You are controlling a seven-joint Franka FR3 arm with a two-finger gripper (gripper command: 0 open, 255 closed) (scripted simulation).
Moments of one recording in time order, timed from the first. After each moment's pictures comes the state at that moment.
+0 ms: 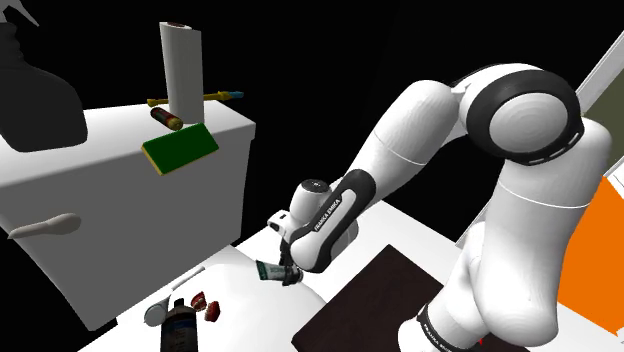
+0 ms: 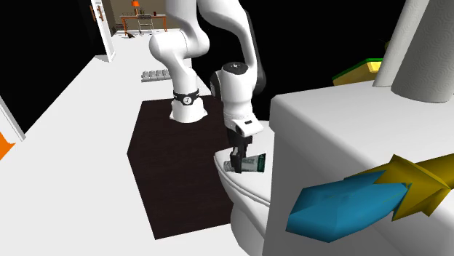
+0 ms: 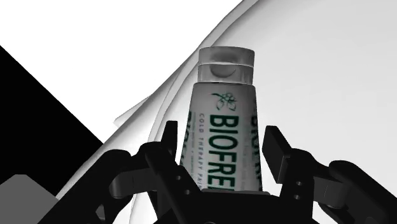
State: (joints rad) arm 0.38 0.27 0.01 -2.65 0.31 2.97 -0.95
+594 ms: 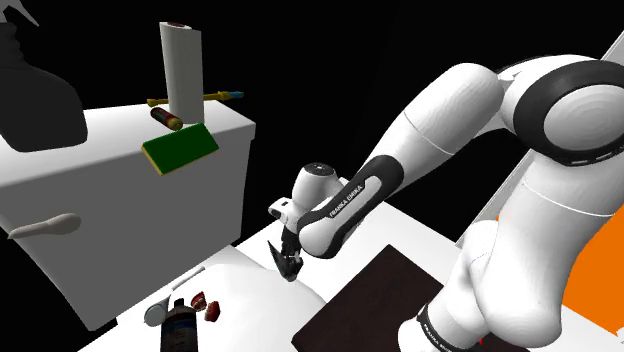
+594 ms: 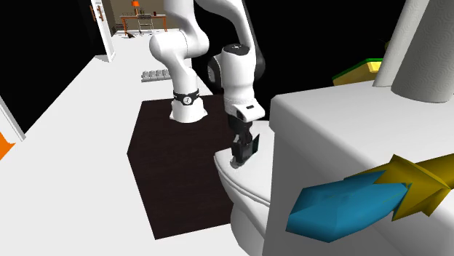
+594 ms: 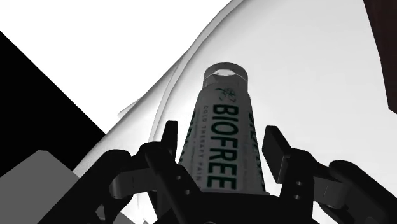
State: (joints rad) arm 0.43 0.12 -0.06 -2.67 0.21 2.84 -0.86
